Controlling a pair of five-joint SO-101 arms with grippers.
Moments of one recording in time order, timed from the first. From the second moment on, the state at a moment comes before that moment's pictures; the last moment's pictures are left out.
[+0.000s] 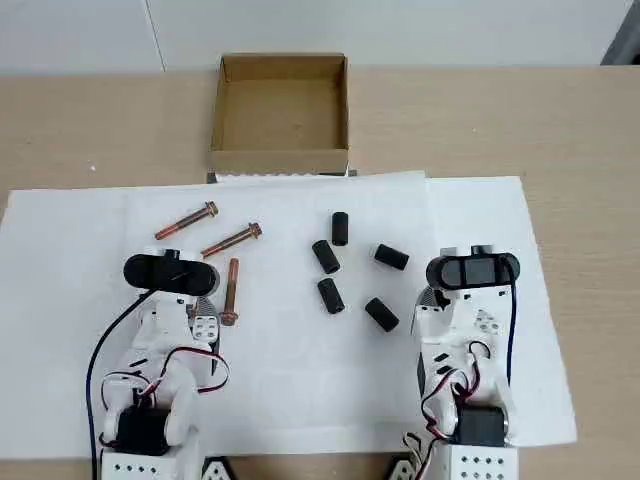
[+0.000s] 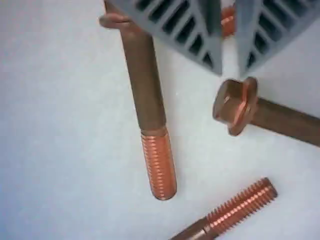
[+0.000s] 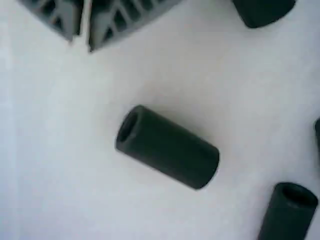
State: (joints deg) left arm 0.3 -103.8 93.3 61.8 1.3; right arm -0.1 -102.2 95.6 49.7 -1.9
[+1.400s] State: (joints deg) left arm -4.8 -96.8 66.2 75.9 -6.9; right arm -0.1 -102.2 95.6 49.7 -1.9
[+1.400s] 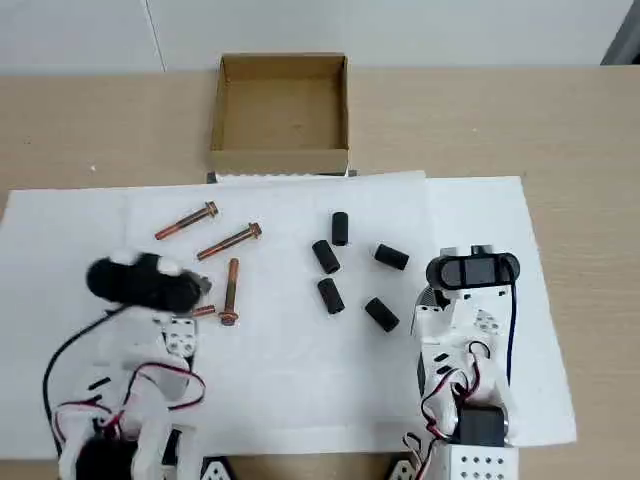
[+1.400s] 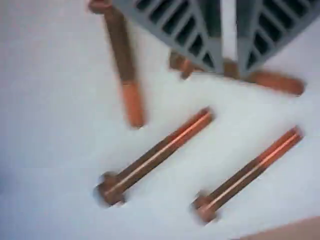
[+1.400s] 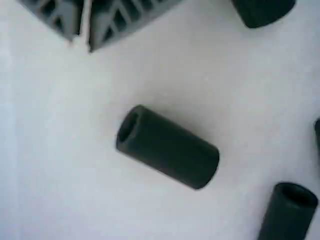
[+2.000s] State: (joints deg) left arm -9.8 -49.6 37.5 81.2 -0.6; right arm -0.1 -102.2 95.6 49.7 -1.9
